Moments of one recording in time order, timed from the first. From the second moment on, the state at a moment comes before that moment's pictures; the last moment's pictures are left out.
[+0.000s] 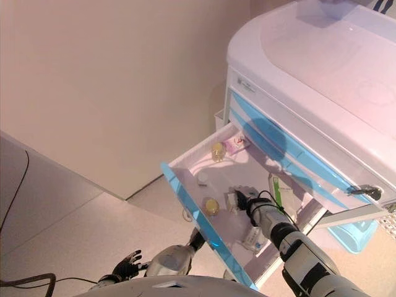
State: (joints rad) left arm 0.11 0.26 -0.21 1.12 -0.29 -0.18 -0.10; right arm -0.42 -0.33 0.67 0.99 -0.77 -0.06 -0.08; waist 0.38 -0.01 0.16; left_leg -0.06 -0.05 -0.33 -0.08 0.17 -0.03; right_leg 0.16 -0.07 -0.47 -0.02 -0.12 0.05
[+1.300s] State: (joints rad) left arm 0.07 0.30 -0.16 1.13 -0.28 -0.12 -0.10; right arm -0.67 -0.94 0.25 -0.06 -0.02 0.07 0.47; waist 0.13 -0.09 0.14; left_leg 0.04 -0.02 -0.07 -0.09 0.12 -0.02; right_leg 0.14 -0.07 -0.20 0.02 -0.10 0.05
